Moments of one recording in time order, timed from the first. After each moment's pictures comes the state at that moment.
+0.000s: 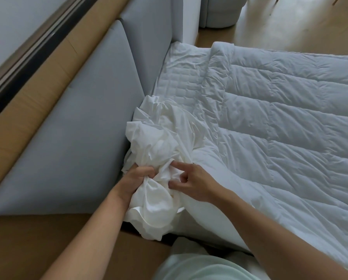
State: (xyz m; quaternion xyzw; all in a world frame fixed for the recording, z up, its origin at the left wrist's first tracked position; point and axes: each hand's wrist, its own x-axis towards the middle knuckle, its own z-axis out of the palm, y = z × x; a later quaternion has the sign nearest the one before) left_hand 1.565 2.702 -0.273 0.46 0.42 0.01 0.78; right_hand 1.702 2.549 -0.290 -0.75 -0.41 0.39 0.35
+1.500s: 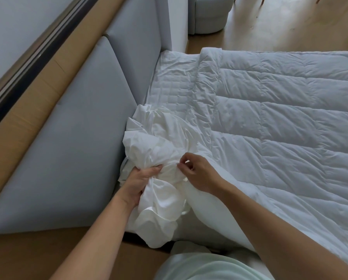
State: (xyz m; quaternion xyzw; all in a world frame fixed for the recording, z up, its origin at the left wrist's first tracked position) left_hand 1.600 2.685 -0.280 0.43 0.43 0.04 0.79; right_hand 1.741 2.542 -0.290 -0.79 -0.32 0.33 0.39
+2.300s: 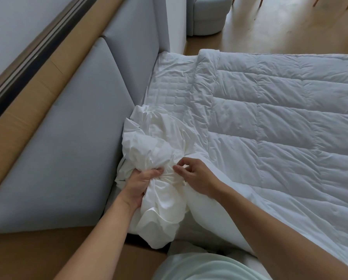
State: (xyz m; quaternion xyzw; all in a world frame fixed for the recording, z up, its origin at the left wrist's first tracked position) left_hand 1.605 2.670 -0.279 0.42 0.41 0.06 0.81; right_hand 1.742 2.531 -0.292 -0.77 -0.30 0.39 0.42
